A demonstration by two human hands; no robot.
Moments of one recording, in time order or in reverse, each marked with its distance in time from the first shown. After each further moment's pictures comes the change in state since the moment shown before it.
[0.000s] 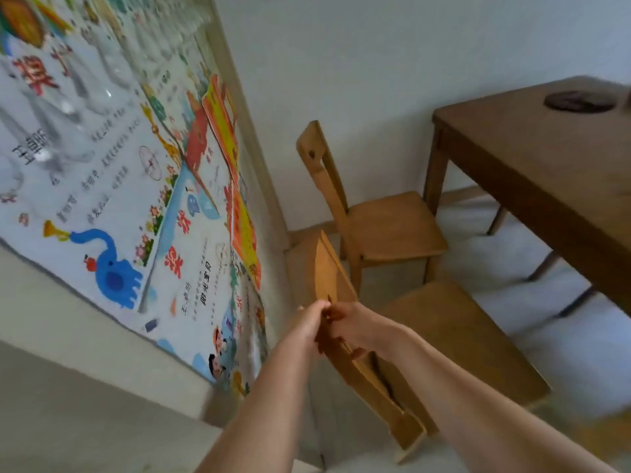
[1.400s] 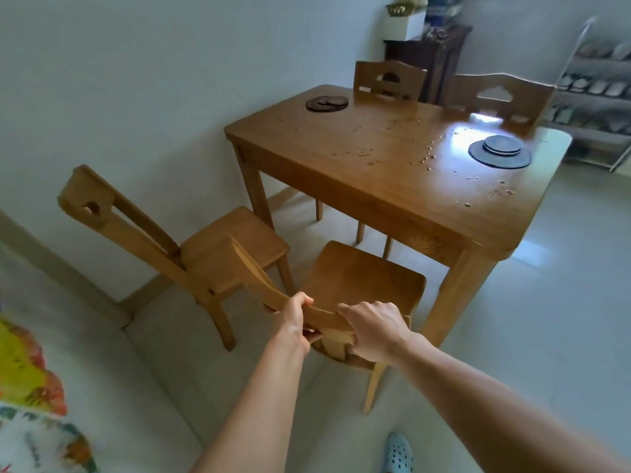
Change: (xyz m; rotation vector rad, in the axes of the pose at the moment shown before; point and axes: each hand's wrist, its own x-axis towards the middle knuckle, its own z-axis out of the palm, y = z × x) left_hand -0.040 -0.023 0.219 0.150 -0.386 0.034; right_hand -0.112 0.171 -0.096 -0.705 0.676 0.215
